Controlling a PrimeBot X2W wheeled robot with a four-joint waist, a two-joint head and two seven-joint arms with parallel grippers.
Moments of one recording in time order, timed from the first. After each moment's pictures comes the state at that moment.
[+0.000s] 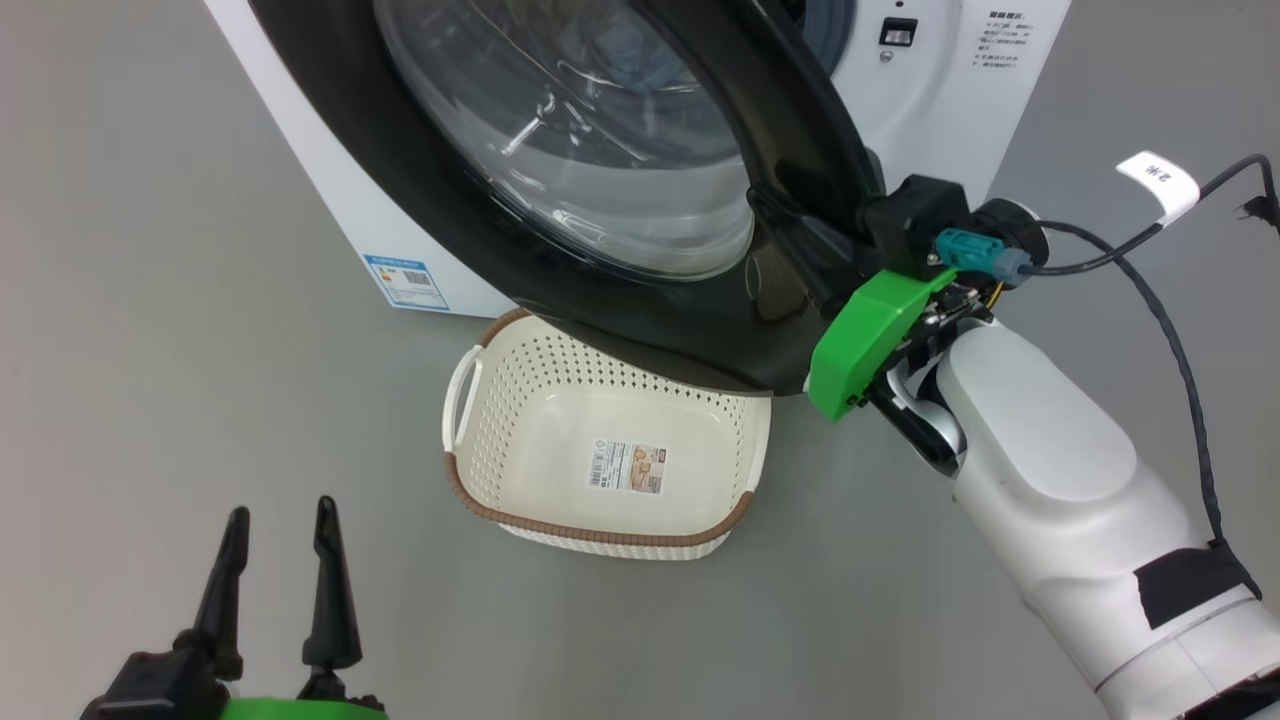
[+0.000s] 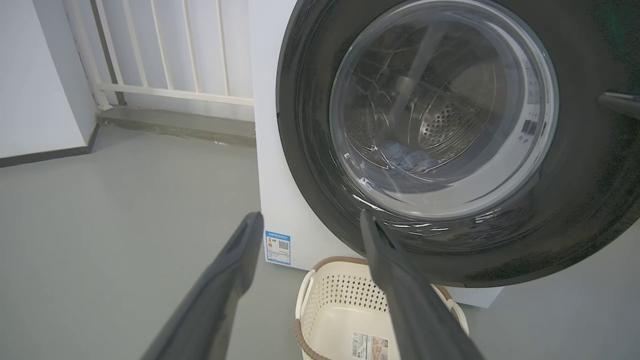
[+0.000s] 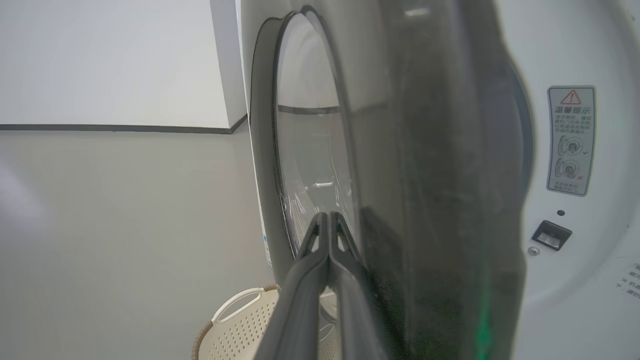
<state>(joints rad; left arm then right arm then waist) 0.02 0.10 -0.14 -0.01 -0.33 0.09 -0.25 -0.88 -0.17 0.53 0.68 0.36 0.13 -0.17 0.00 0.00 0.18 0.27</state>
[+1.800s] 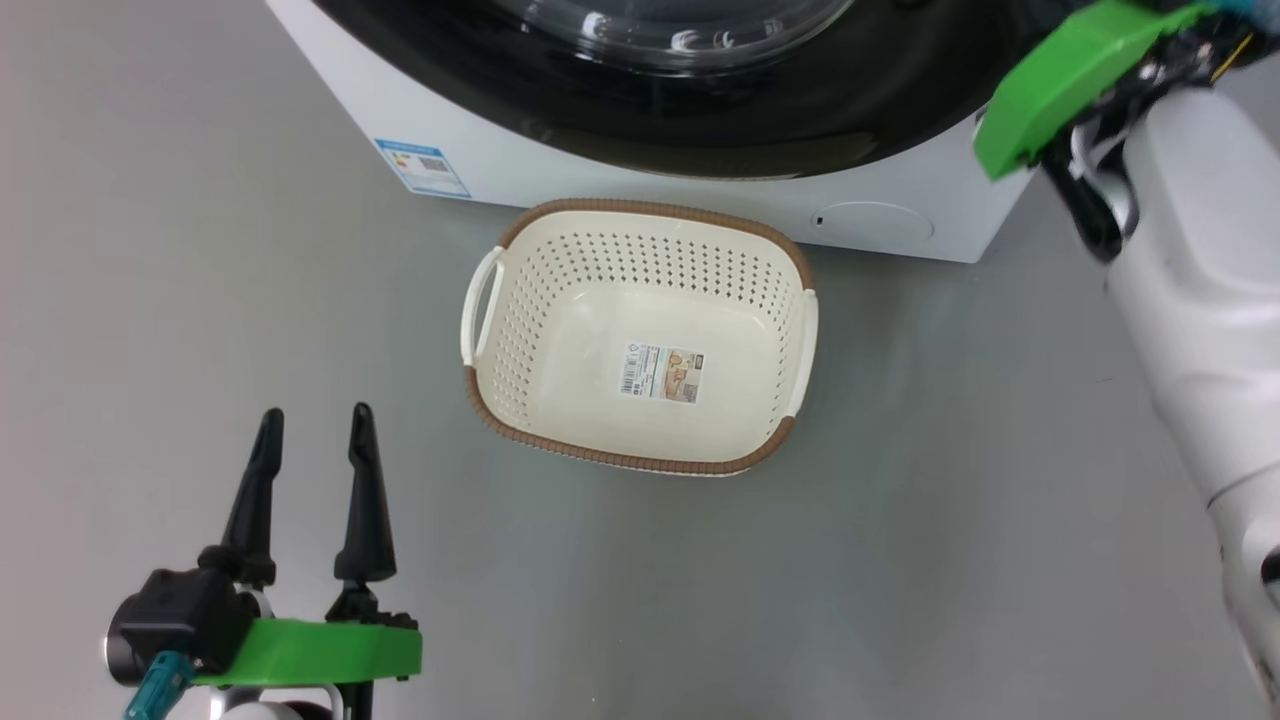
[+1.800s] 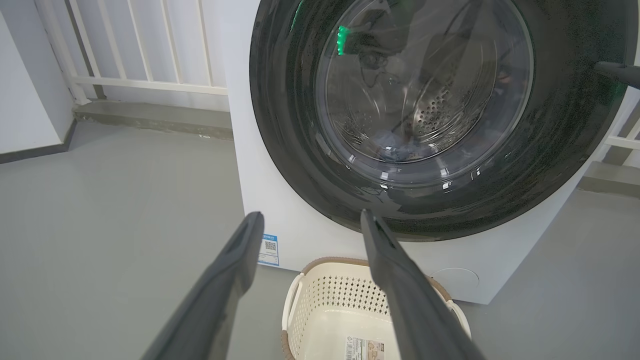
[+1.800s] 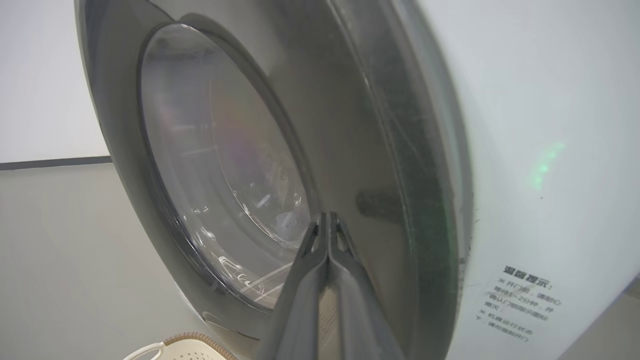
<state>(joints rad) -0.12 0.03 -0.14 0.00 -0.29 0.02 -0.25 -1.23 -0.25 0.38 0.95 0.31 0.14 -0.26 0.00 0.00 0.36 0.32</state>
